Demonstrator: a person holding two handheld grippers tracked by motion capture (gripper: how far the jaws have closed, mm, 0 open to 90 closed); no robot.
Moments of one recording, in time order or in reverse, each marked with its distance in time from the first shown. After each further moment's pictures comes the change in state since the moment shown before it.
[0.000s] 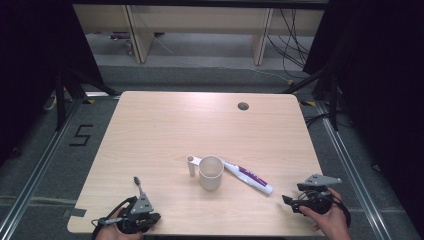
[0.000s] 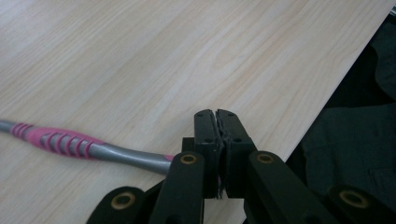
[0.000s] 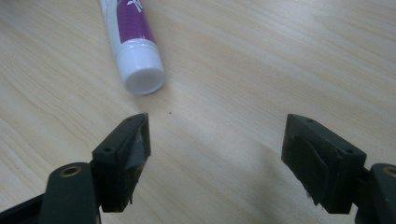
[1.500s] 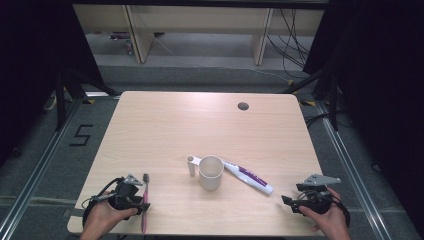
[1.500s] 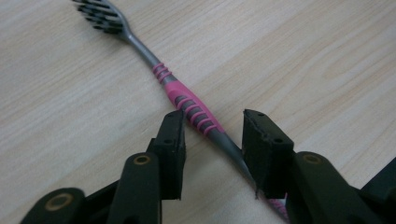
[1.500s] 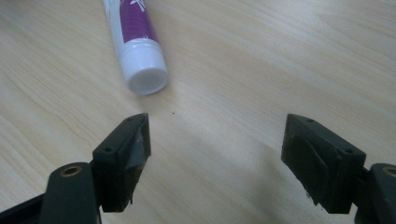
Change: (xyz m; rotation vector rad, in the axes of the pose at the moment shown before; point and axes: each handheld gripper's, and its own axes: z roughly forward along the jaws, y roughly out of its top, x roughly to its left) left arm 0.056 0.018 -0.004 0.153 0.049 -0.231; right arm 0.000 0.000 0.001 -0.003 -0.003 -0.019
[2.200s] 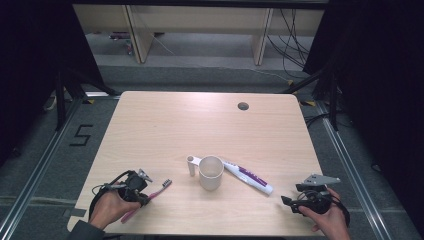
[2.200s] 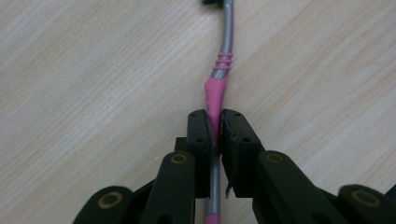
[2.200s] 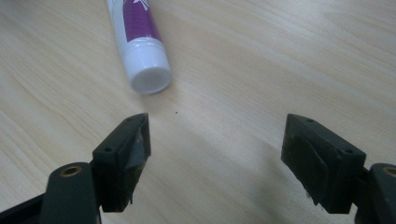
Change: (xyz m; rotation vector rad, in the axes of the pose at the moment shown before) left arm -0.001 0.028 0.009 0.145 0.039 0.128; right arm 0.002 0.000 0.001 0.012 0.022 0.033
